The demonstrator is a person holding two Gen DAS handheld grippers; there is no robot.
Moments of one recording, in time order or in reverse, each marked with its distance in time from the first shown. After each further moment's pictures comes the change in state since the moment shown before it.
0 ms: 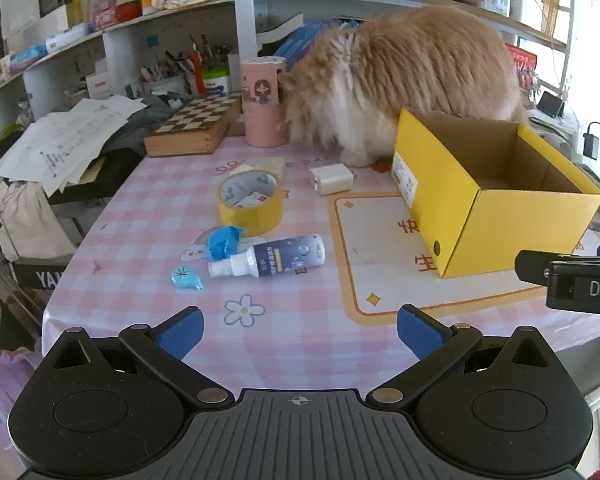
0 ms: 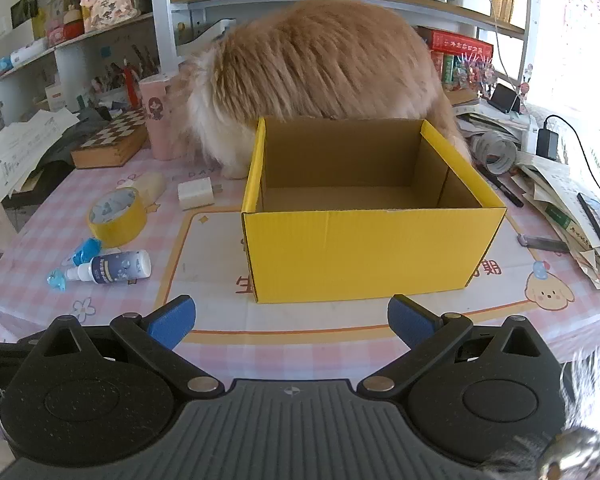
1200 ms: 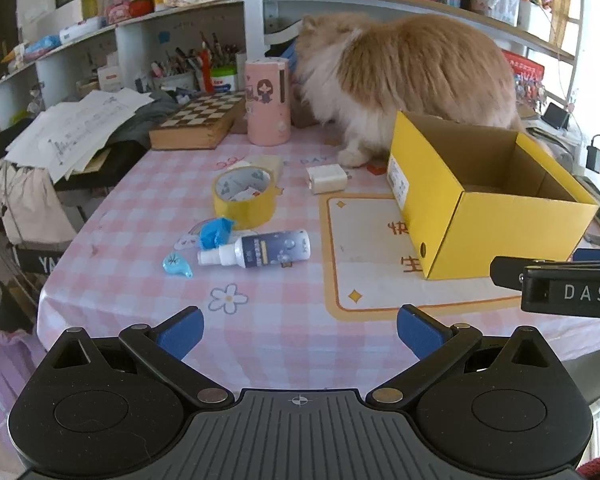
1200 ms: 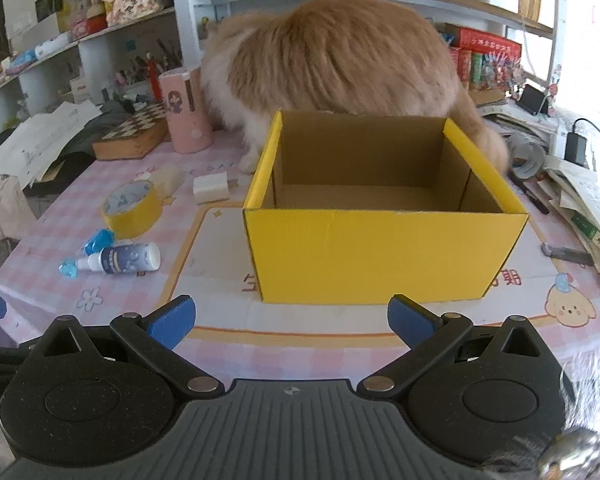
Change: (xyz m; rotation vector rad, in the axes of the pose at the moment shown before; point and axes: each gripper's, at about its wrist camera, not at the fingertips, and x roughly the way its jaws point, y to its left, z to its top) left arm -0.011 -0.018 -0.008 -0.078 -0.005 0.038; right arm 0.011 -0.021 0.001 -0.043 0.015 0.105
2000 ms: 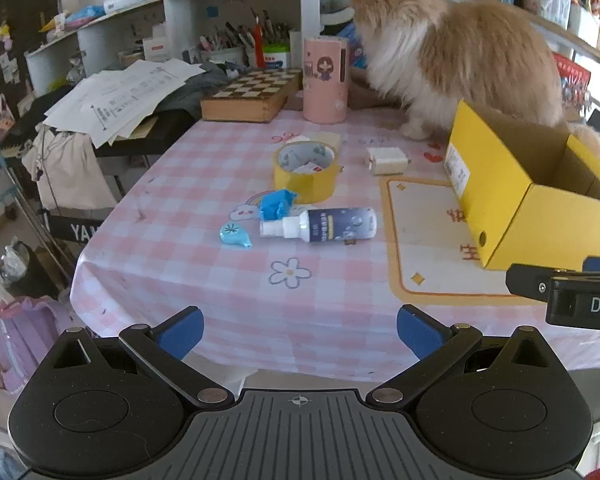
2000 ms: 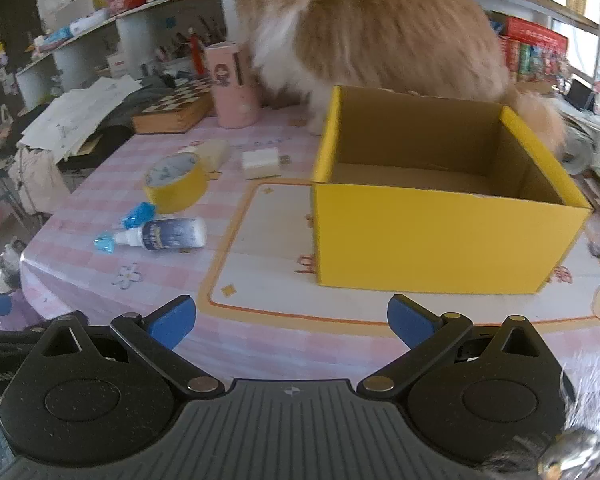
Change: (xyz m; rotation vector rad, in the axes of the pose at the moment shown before) left arm 0.011 0.041 -0.006 -0.063 0.056 0.089; right arm 0.020 0.032 -0.002 -0.052 0.049 0.115
